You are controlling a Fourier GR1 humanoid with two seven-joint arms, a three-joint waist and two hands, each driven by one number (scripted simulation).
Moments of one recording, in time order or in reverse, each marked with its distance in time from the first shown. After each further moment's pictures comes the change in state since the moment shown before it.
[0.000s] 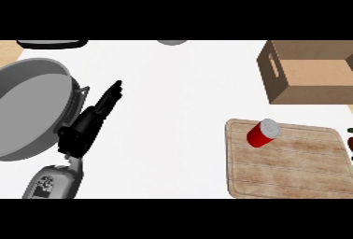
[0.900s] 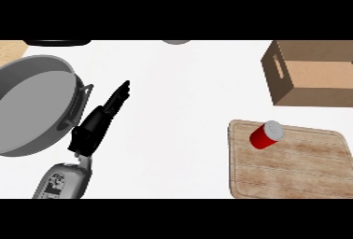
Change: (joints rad) left arm -0.018 -0.052 -0.001 0.035 -0.054 -0.014 -0.022; right arm -0.169 -0.048 -0.306 -0.040 -0.279 0.210 0.249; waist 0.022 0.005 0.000
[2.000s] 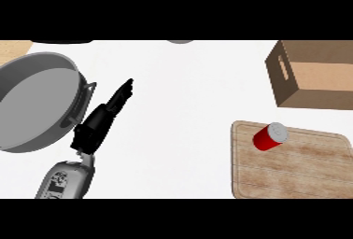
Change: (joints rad) left arm -0.015 -0.034 0.019 -0.009 -0.023 -0.031 0.019; right arm -0.614 -0.020 0.250 0.814 0.277 -0.219 -0.118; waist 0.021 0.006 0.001
